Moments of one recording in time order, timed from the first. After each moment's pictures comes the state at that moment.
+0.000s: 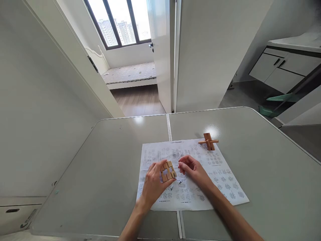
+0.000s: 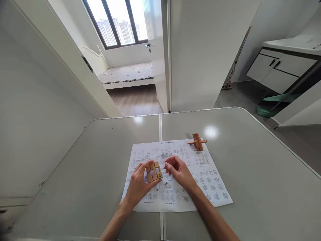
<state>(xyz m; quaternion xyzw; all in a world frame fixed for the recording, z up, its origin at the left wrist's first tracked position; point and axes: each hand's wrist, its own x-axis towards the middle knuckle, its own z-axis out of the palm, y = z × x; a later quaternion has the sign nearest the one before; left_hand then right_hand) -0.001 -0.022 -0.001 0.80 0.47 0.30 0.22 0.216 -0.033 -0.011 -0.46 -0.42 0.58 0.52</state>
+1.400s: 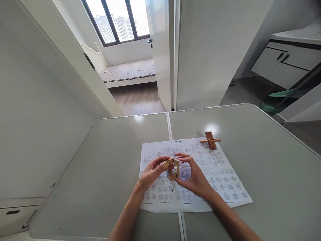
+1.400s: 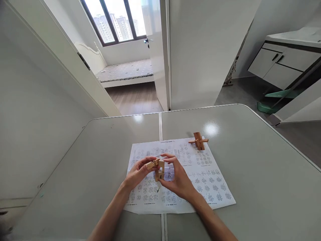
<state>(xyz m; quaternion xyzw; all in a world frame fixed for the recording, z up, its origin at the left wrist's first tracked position) -0.006 0.025 -0.002 0.49 0.33 0.32 0.74 0.206 -0.046 -0.007 -0.46 -0.62 0.37 0.51</state>
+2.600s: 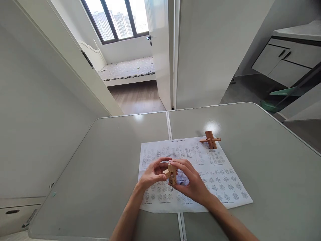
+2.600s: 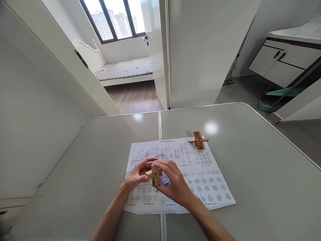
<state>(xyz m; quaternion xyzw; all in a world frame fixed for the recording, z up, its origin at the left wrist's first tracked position) -0.011 0.025 -0.009 0.52 0.27 0.26 0.77 0.197 -0.050 -0.009 -0.41 -0.72 0.23 0.50</state>
